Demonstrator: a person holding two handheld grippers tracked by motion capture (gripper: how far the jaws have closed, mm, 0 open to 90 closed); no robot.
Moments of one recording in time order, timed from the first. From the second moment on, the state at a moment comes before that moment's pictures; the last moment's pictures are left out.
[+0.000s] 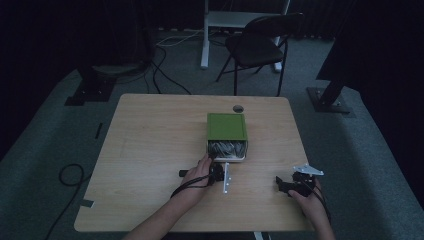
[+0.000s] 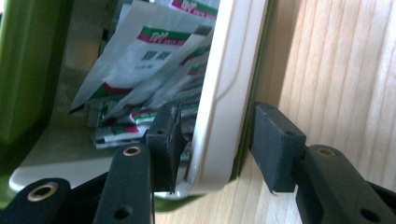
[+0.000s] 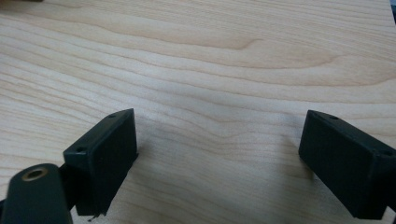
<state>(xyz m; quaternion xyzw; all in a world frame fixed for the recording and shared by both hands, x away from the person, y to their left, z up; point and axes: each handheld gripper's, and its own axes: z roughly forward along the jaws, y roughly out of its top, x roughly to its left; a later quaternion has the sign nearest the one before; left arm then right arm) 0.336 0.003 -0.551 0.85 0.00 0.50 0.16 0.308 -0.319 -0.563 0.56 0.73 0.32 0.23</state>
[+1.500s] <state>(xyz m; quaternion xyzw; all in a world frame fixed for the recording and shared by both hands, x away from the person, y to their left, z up) 0.331 -0.001 -0.553 0.86 0.02 0.48 0.16 0.309 -0.320 -0.563 0.56 0.73 0.32 0.23</state>
